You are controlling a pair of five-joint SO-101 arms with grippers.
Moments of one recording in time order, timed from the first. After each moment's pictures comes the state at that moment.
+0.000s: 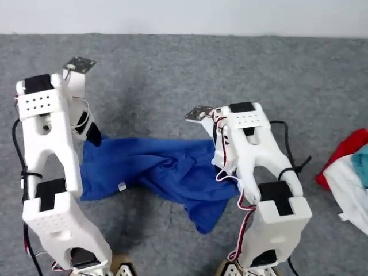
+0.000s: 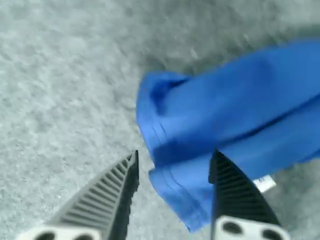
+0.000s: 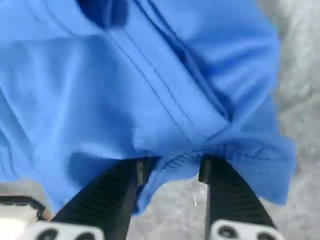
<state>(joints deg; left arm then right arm) -17.5 19.8 -17.3 98.9 -25.9 -11.3 16.6 9.9 81.4 40.8</state>
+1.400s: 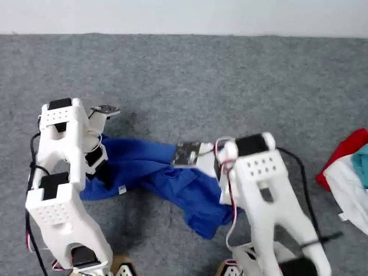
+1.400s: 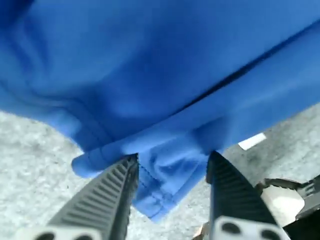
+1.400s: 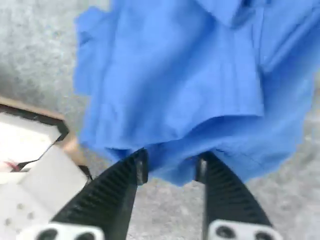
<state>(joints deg) -16.3 25.6 1.5 98.8 -36.2 -18.3 -27.0 35.4 93.4 60.0</state>
